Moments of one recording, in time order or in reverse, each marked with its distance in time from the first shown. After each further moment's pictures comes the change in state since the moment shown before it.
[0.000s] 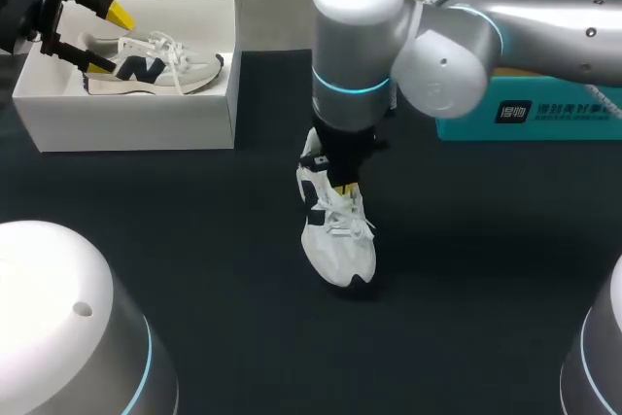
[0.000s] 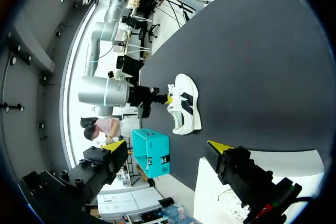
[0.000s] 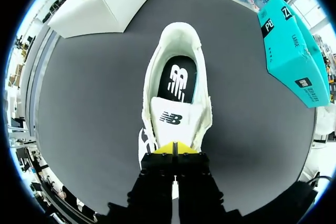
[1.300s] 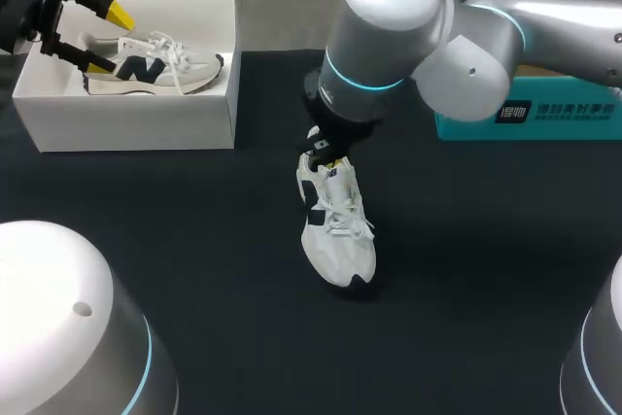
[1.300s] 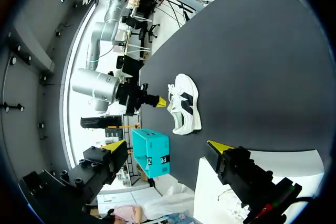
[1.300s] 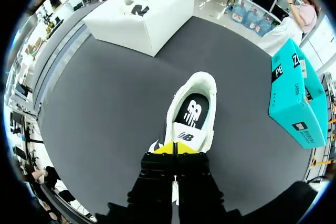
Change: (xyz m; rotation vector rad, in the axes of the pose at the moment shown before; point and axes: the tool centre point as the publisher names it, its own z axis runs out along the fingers) left arm 0.000 0.000 0.000 0.000 0.000 0.000; right arm 0.011 0.025 -0.044 -0.217 0.065 -0.252
